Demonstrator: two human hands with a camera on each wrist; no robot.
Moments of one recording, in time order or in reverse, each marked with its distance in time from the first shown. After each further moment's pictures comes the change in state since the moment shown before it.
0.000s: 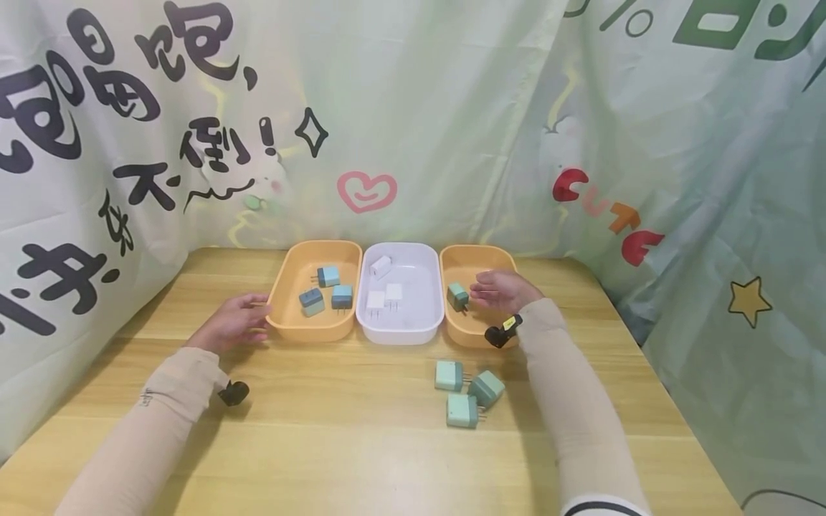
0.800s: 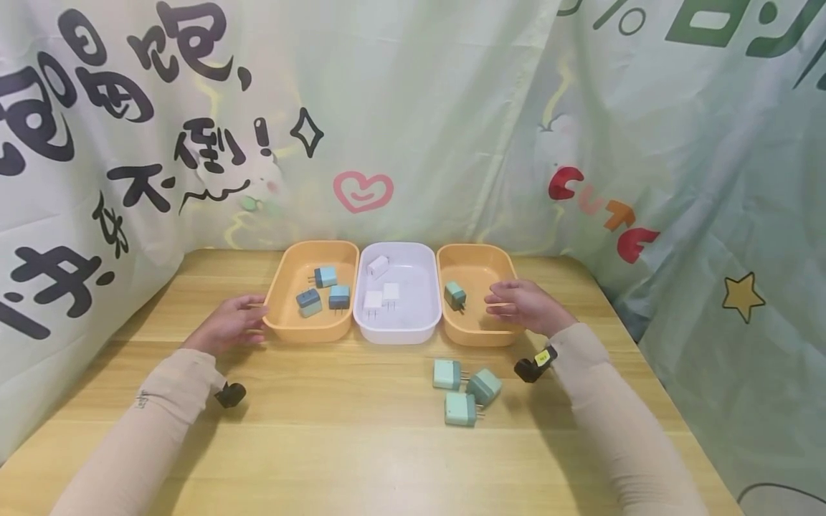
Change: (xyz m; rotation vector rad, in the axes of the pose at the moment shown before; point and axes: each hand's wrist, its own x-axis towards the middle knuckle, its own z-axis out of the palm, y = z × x) left_hand -0.003 0.003 0.001 0.016 0.001 -0.004; right_hand -0.064 0.010 -0.006 -0.219 -0.021 -0.123
